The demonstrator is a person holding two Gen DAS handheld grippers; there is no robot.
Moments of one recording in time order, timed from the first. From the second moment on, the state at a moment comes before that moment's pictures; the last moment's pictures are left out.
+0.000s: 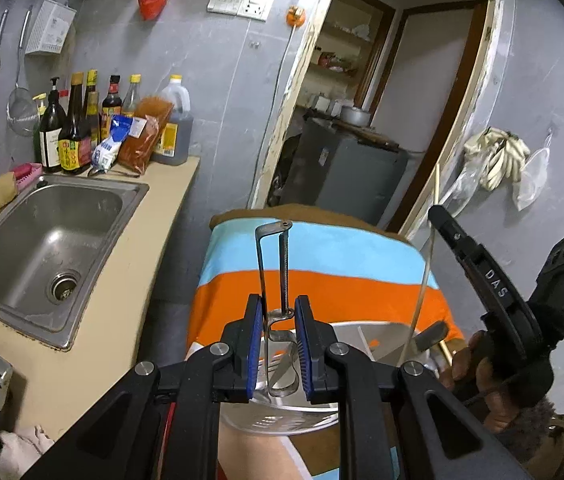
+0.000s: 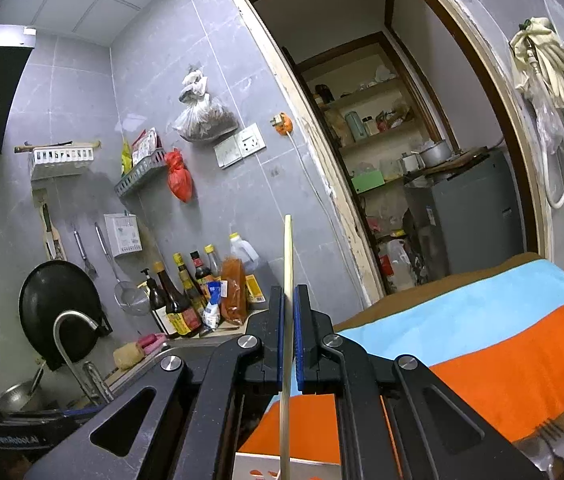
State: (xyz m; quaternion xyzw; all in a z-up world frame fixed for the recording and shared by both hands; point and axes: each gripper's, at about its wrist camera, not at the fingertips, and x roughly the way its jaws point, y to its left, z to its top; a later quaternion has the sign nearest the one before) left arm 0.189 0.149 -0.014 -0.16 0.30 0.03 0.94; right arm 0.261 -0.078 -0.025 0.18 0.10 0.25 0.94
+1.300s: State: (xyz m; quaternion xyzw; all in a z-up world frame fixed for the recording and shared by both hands) left arm 0.173 0.080 0.003 -0.16 0.24 0.04 0.96; right arm 0.195 -0.192 0.016 0.09 0.15 0.16 0.97
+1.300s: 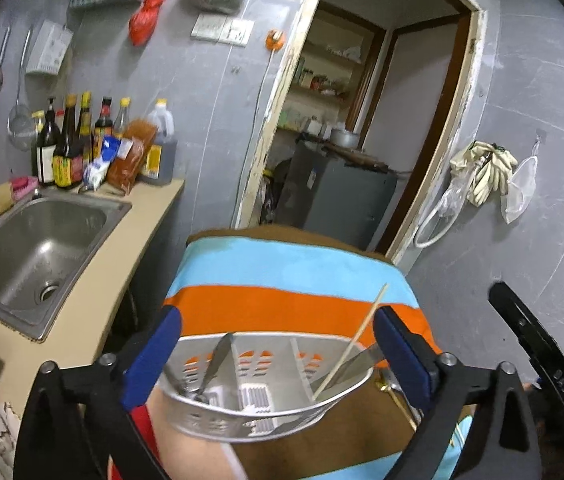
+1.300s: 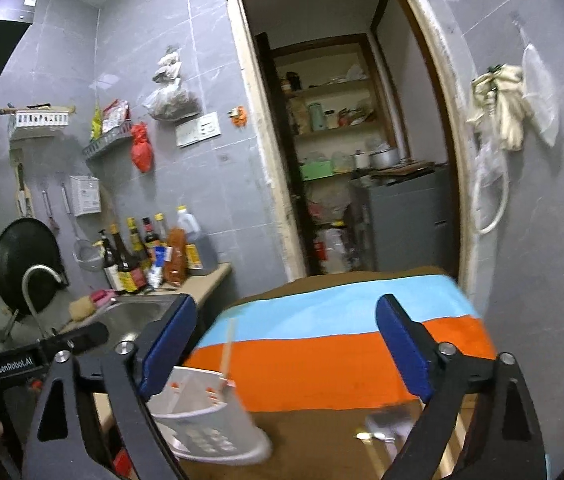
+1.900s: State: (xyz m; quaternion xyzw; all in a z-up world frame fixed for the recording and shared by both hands) left arm 0.180 -0.055 0.012 -0.08 0.17 0.02 0.98; right arm 0.180 -0.322 0.029 0.03 0.15 0.07 0.99
